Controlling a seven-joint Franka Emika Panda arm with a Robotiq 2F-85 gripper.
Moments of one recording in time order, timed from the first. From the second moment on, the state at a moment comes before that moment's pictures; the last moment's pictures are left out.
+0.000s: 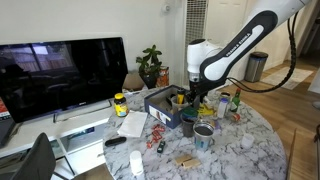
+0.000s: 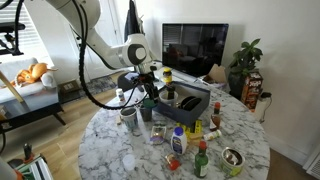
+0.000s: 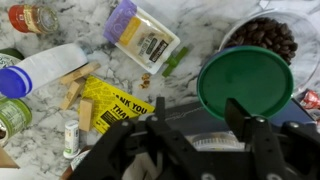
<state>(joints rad) 0.19 0.33 -0.09 -2.12 -0.26 2.47 0.66</state>
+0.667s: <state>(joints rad) 0.17 0.05 -0.06 -2.27 -0.27 2.49 0.66</state>
